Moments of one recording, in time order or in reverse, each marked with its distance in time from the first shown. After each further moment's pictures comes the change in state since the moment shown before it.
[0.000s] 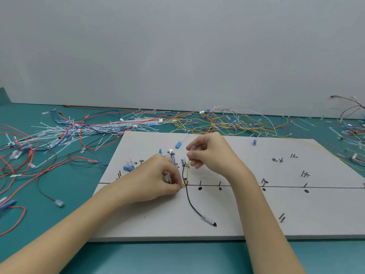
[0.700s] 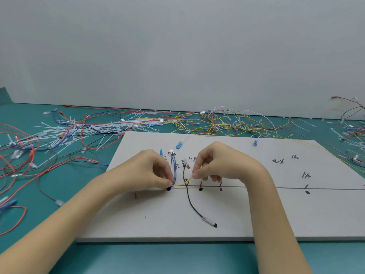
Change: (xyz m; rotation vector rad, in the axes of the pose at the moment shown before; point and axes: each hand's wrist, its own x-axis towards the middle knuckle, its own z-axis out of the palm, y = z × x) left_hand 0.002 -0.013 -0.018 -0.169 -0.093 -0.165; right_hand -0.020 -0.011 -0.023 -0.223 -0.346 0.122
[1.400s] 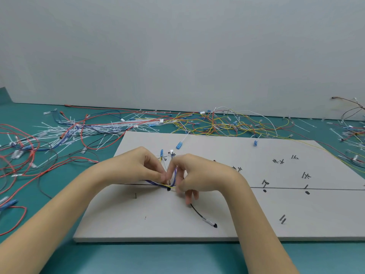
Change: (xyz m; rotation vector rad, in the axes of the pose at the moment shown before) left_hand -0.005 -0.001 -0.023 -0.091 -0.130 -0.103; right_hand 0.004 -0.028 0.037 -0.059 -0.188 -0.047
